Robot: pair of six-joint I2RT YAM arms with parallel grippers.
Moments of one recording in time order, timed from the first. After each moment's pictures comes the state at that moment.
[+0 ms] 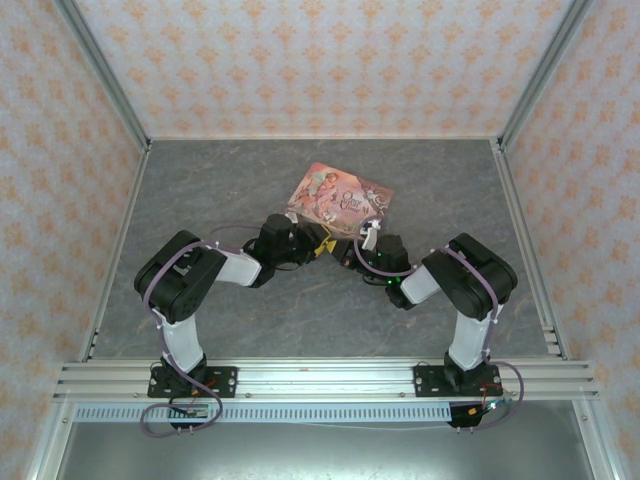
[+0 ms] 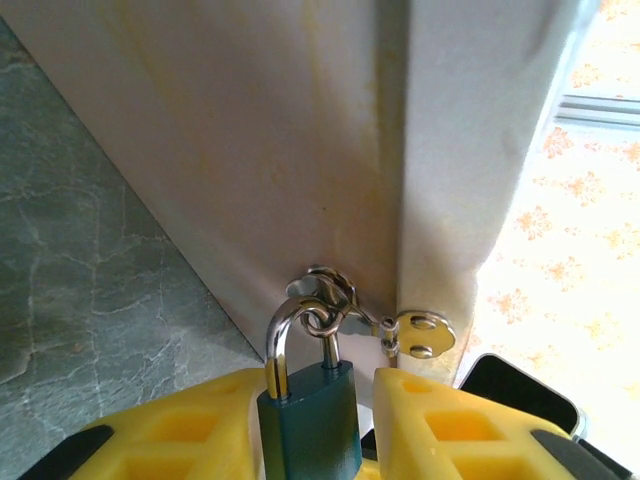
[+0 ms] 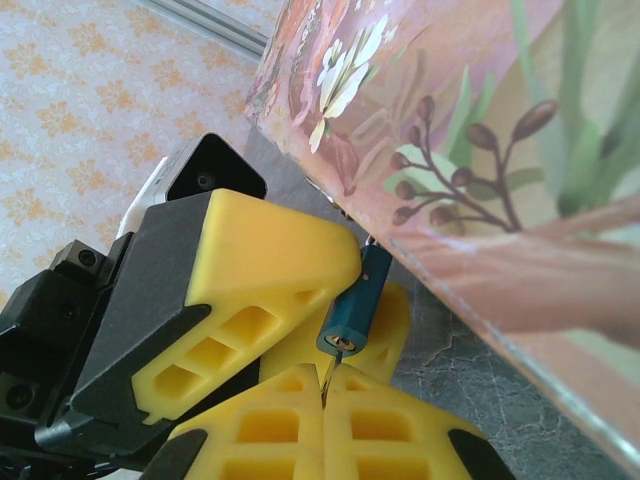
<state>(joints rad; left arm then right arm) -0.52 1.84 0.73 0.66 0.33 -1.47 0.58 1.84 0.49 1.10 -0.39 0.99</state>
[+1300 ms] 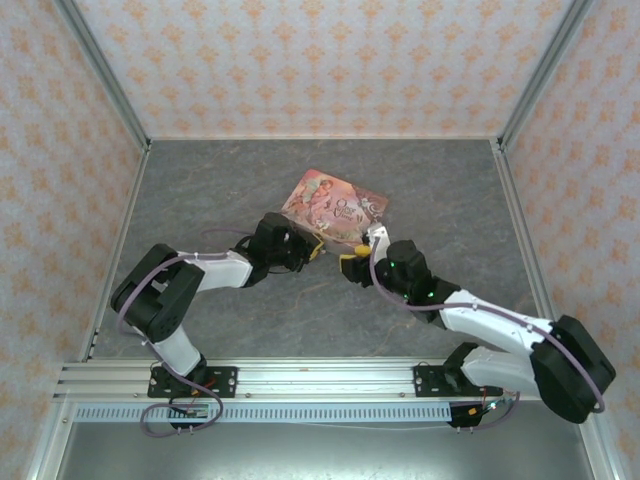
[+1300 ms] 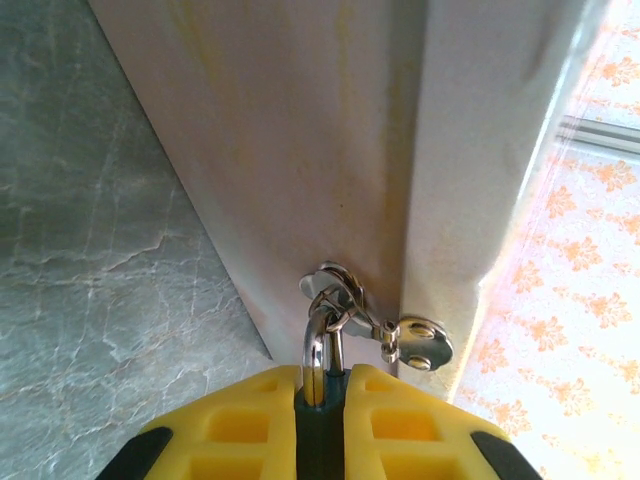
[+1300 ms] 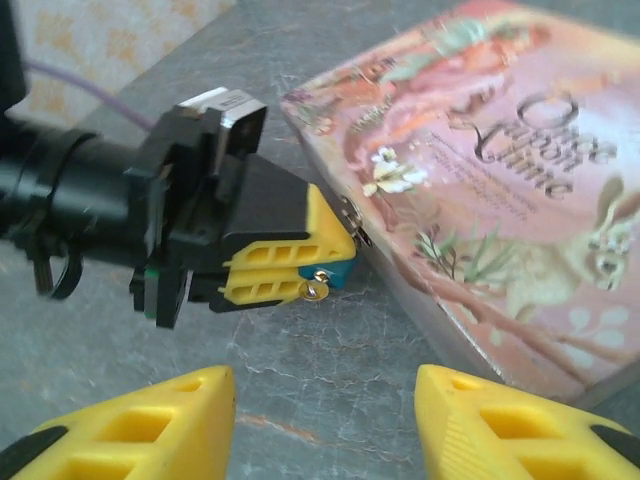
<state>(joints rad) -0.52 1.66 0.72 0.33 0.30 -1.52 0.74 1.08 0.46 0.22 -0.06 0.18</state>
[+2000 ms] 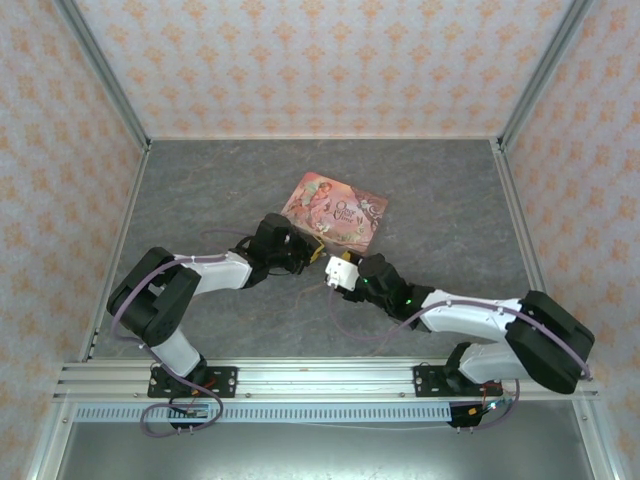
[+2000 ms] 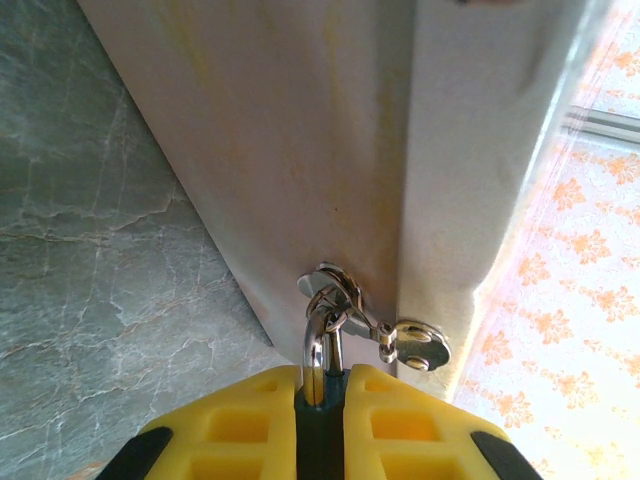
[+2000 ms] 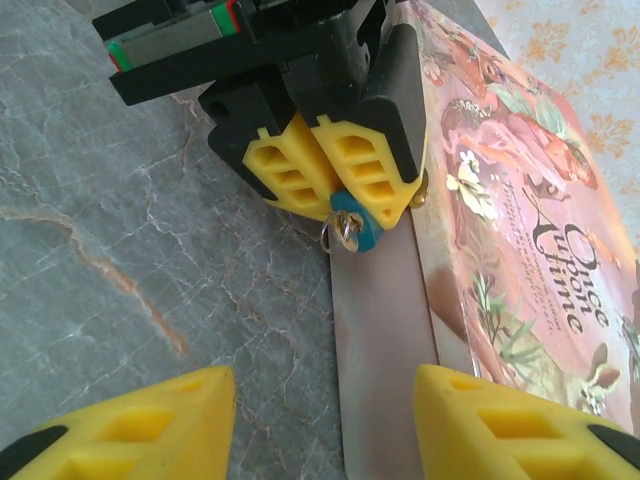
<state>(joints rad) -0.54 1.64 0.72 0.30 0.31 -1.53 0.91 1.29 0.48 0.27 0.19 -0.55</state>
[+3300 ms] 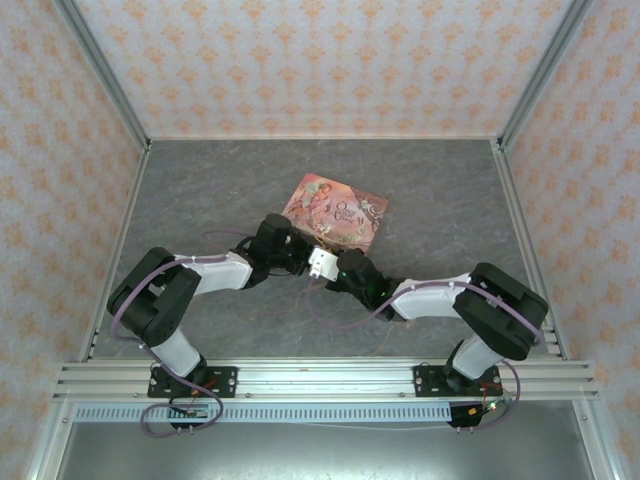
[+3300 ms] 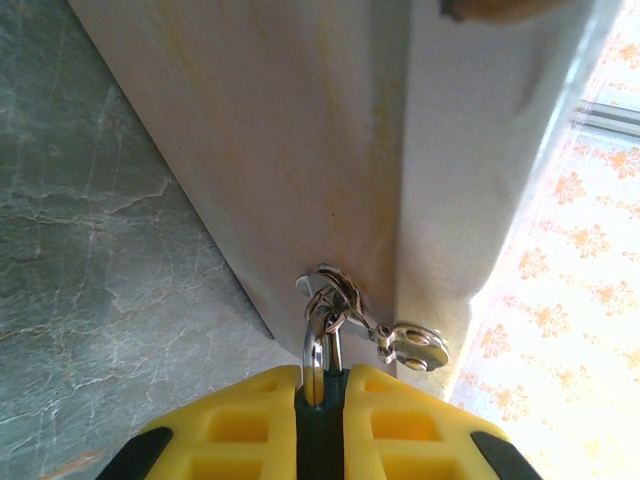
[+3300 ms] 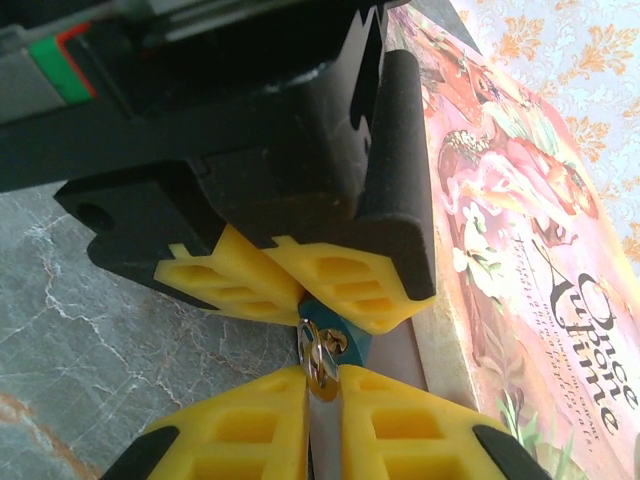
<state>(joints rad) -0.54 1.64 0.72 0.30 0.32 -1.54 0.92 1.56 0.59 0.46 0.29 -0.55</state>
